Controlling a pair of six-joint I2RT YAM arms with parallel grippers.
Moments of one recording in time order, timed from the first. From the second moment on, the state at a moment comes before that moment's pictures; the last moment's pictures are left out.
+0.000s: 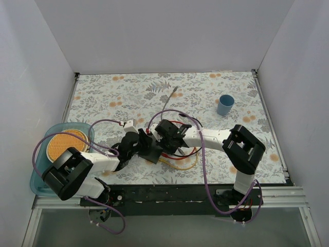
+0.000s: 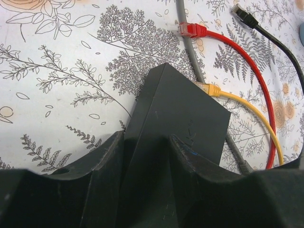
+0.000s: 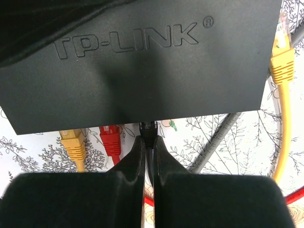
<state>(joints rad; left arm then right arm) -0.68 1.37 0.31 0.56 -0.21 -0.78 1.01 1.80 1.14 -0.42 -0.02 -0.06</state>
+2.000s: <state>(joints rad) -0.78 1.08 0.41 -0.05 -0.38 -1.04 0.84 1.76 1.40 -0.14 0.04 -0.02</state>
